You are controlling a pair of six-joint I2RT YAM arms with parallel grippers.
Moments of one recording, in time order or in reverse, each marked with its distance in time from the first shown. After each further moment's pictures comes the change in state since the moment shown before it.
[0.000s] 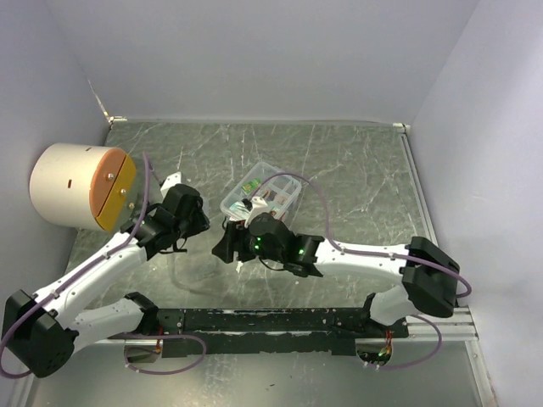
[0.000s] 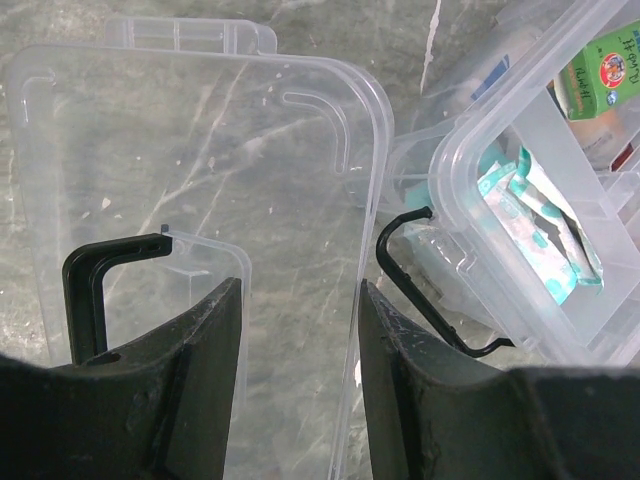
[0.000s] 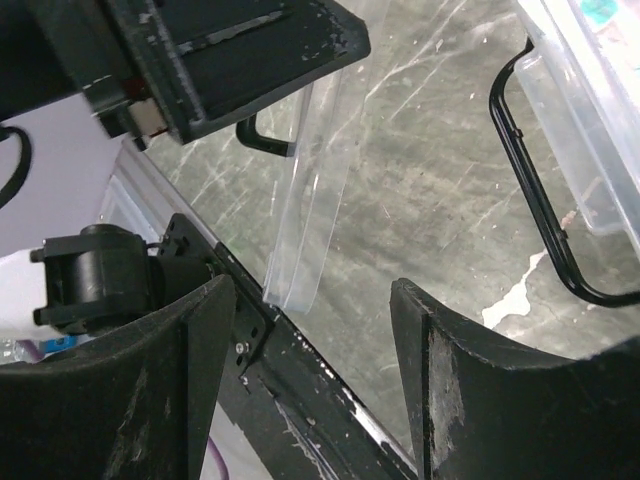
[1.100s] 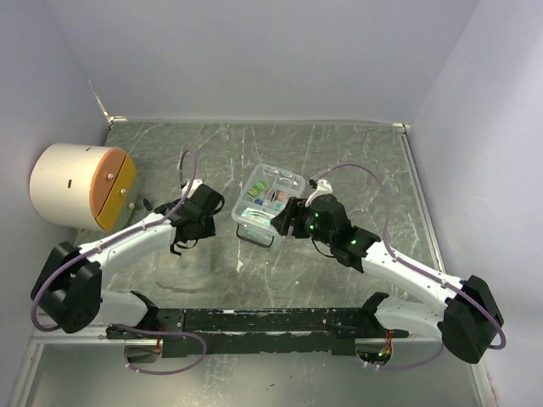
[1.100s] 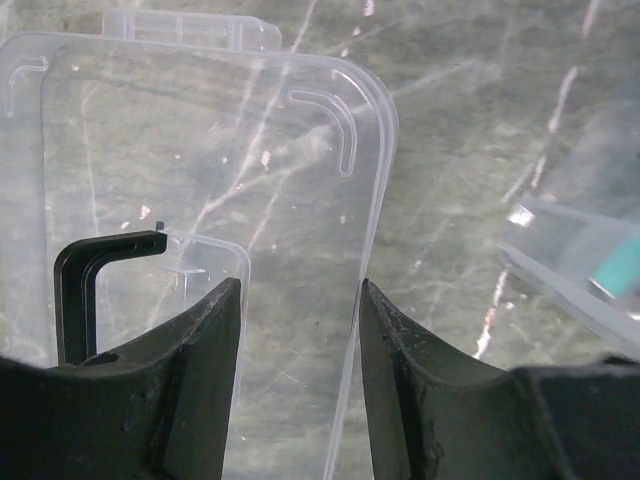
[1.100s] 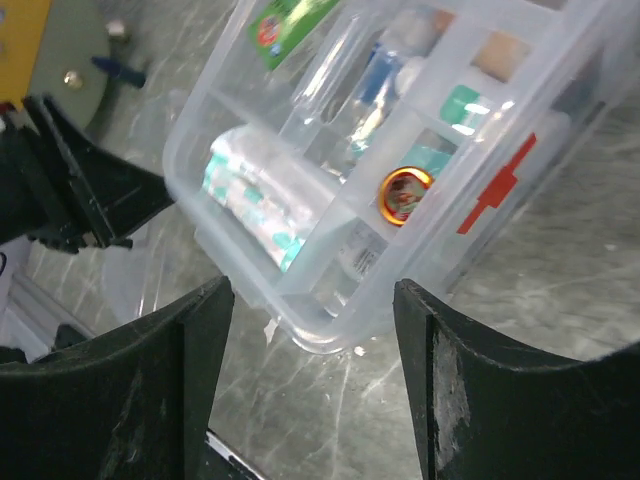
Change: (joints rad) left arm -0.041 0.310 0.031 -0.010 -0.113 0.069; right arm -0.435 -0.347 -0.208 -0.182 -0.026 -0.112
